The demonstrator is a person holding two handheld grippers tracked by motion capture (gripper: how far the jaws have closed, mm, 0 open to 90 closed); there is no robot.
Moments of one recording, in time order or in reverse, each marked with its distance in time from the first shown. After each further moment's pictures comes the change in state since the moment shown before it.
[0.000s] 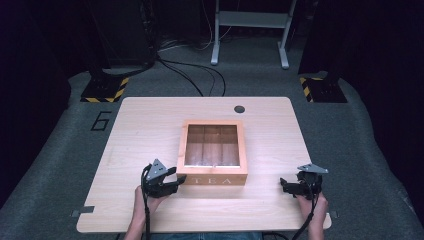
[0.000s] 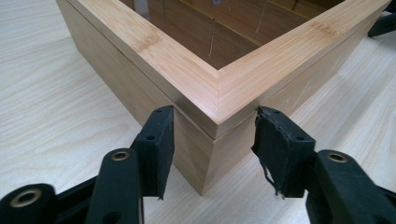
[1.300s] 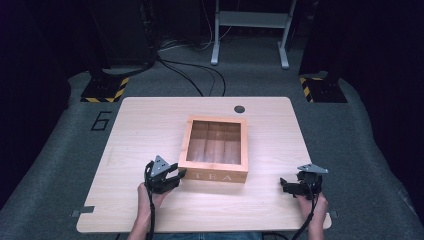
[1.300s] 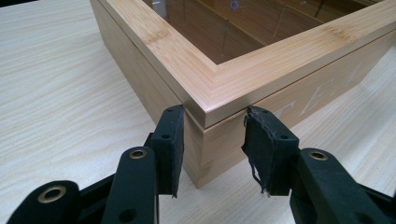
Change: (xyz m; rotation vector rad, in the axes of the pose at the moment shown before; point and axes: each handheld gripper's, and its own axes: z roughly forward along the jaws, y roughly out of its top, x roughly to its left) left arm 0.000 0.008 0.011 -0.004 0.074 -0.017; right arm 0.000 0.000 0.000 -0.001 0.000 0.000
